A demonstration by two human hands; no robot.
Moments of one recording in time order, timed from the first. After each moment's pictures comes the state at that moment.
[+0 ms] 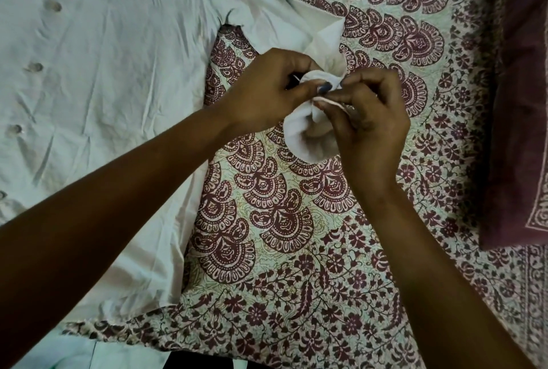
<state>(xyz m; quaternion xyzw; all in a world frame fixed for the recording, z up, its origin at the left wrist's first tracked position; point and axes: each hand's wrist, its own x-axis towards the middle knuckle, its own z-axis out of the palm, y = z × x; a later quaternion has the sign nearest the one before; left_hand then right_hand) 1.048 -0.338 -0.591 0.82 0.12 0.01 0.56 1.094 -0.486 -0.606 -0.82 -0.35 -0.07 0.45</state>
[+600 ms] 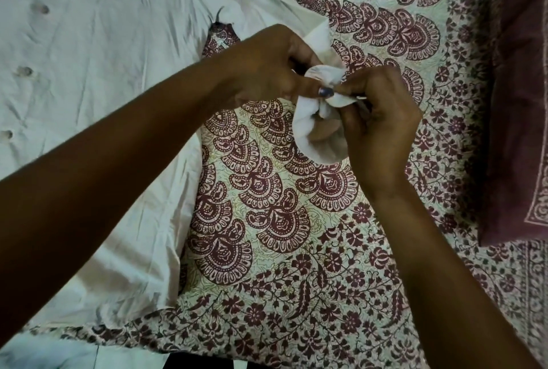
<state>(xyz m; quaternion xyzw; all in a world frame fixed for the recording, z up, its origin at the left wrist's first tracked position) 1.069 -0.328 -0.566 0.78 0.14 -0.14 0.59 1.110 -0.494 -0.605 -0.82 -0.36 -0.07 0.45</state>
